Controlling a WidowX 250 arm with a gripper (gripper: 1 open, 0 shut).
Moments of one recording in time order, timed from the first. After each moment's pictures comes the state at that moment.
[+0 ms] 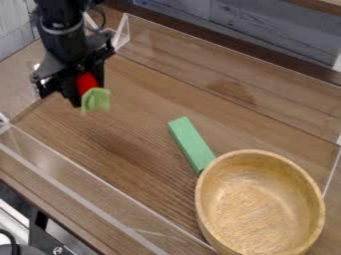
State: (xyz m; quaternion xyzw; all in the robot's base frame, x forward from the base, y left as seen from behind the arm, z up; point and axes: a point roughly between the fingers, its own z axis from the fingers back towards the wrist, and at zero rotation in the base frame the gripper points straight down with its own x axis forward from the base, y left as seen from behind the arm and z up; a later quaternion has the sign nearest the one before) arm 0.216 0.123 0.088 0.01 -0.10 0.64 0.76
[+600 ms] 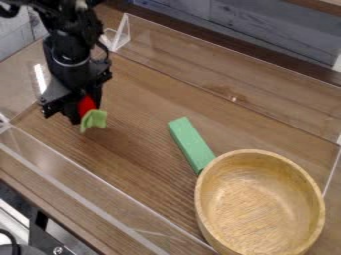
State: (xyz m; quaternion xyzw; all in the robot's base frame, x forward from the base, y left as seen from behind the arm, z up) arm 0.222 0.138 0.044 0.06 -0.12 0.65 0.75
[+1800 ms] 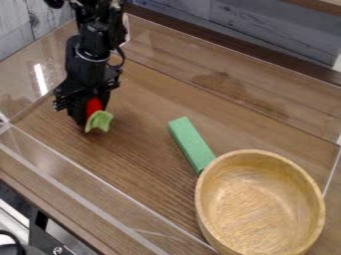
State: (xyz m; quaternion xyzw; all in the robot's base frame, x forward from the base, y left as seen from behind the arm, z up) arm 0.240 0.132 0.030 0.13 -0.03 0.63 0.77
